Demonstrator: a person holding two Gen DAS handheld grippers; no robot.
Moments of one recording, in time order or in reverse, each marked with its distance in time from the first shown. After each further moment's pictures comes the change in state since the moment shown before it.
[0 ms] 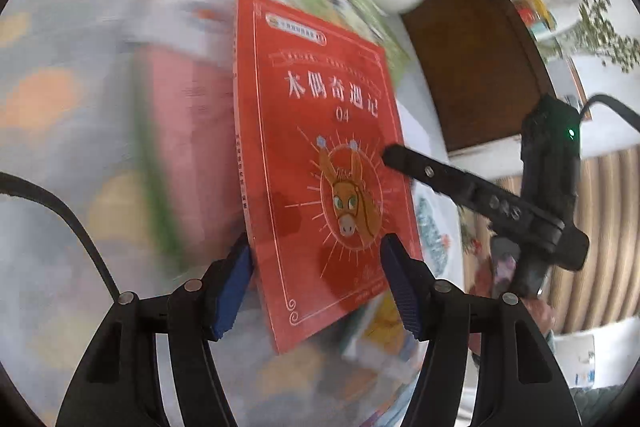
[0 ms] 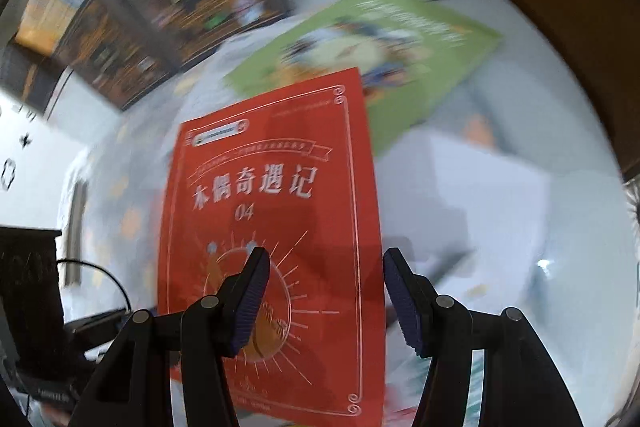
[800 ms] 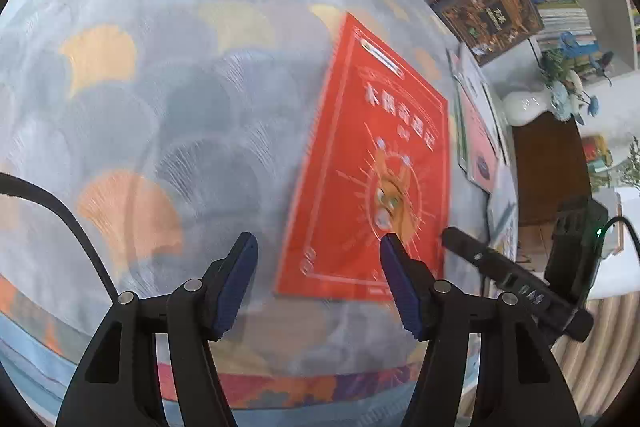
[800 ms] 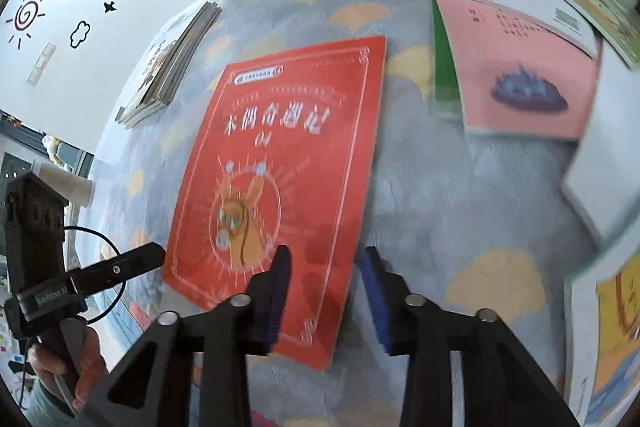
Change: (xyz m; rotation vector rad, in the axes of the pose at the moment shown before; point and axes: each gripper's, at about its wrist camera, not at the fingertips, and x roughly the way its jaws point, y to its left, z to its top) left arm -0.134 0.133 -0.198 -0.430 -0.304 0.206; right arm 0.040 0.171 -0.156 -0.336 0.157 0.173
